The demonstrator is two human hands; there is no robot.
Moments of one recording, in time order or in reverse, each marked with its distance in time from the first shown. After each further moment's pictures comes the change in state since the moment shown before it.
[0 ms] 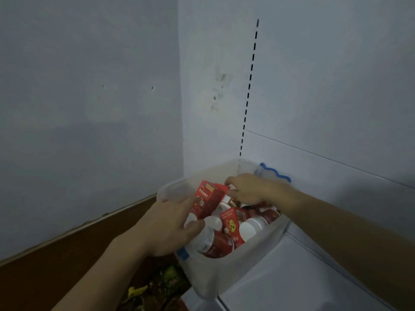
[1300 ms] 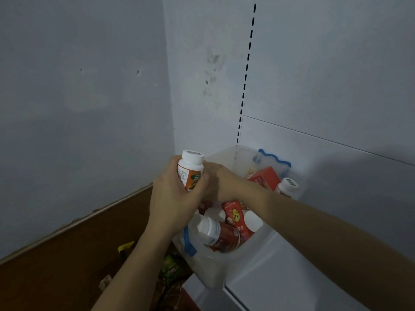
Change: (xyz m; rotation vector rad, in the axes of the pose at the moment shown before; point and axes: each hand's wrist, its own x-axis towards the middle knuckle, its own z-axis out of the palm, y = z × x) left_hand 0.030 0.005 0.019 -0.687 0.692 -0.126; right_hand 0.042 -0.055 0.035 0.272 0.159 -0.078
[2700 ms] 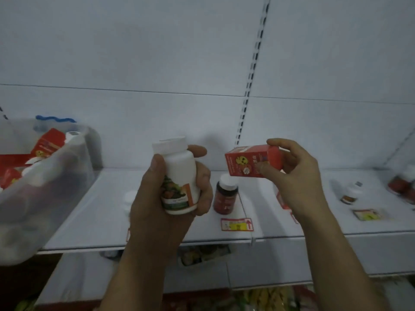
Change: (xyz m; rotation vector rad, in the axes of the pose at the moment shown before) left_hand -0.262 0.242 0.089 -1.712 -1.212 -0.311; right_hand -0.606 -0.024 0.006 0.528 1.403 0.787
